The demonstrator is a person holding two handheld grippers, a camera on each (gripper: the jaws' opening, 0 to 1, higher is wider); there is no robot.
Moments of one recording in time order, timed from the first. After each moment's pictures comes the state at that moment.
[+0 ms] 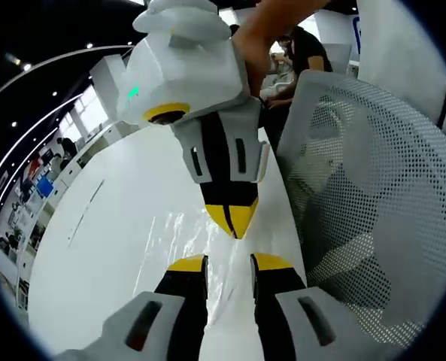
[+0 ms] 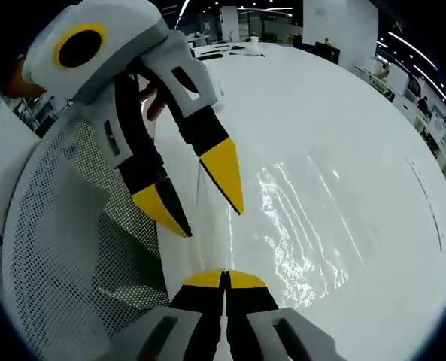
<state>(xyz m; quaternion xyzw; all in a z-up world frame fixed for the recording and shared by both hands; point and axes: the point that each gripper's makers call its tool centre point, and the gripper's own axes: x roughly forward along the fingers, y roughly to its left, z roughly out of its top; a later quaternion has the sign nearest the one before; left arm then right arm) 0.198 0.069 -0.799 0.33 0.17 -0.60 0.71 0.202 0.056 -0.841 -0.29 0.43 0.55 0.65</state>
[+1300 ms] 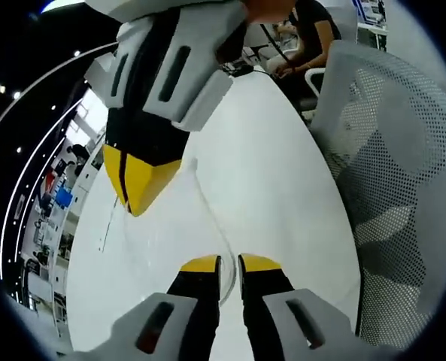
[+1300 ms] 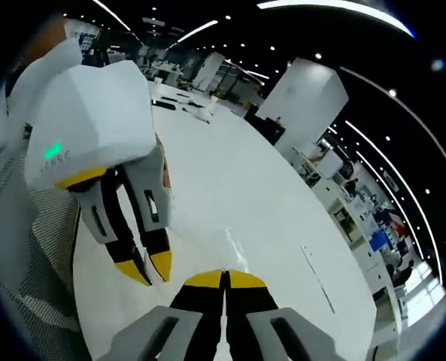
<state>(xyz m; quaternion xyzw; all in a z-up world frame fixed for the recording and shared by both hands) 0.256 0.056 -0.787 0.43 0.17 -0.53 0.71 0.297 0.061 -0.717 -0.39 0.14 0.43 0.80</state>
